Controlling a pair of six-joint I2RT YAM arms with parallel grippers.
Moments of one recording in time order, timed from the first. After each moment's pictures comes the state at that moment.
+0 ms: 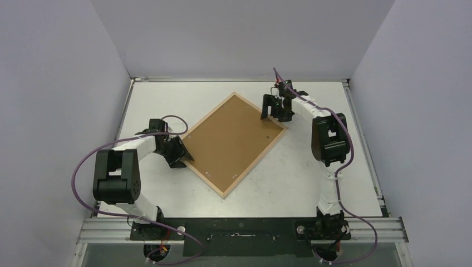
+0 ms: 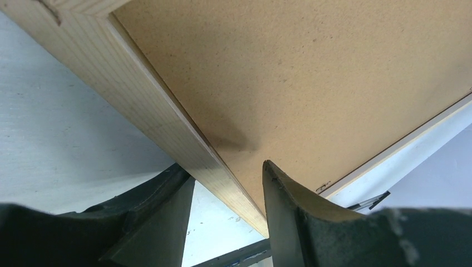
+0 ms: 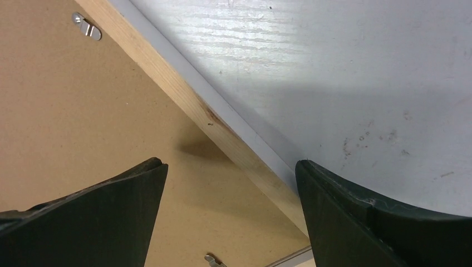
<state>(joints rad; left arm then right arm) -0.01 1.61 0.84 -0.52 0.40 -0.61 0.25 2.19 1.71 -0.55 -0.14 0.32</state>
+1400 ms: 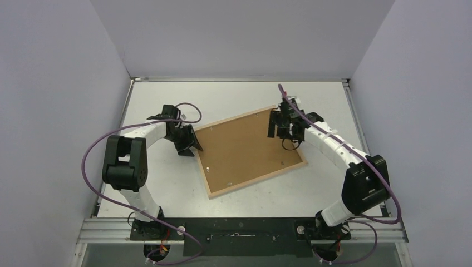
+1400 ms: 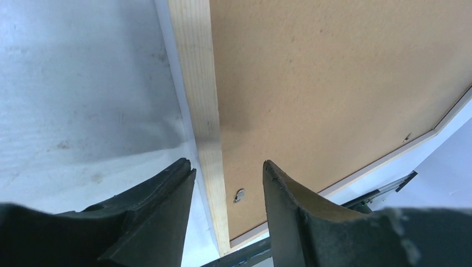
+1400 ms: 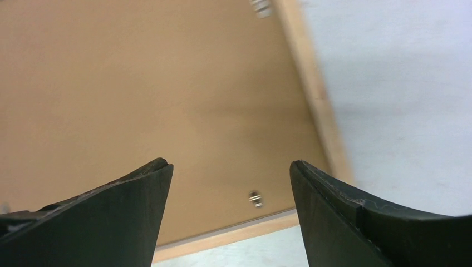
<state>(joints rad) -0.13 1.79 1.11 -0.61 0.40 -0.54 0.37 1.52 1.18 -0.64 0.16 0.42</state>
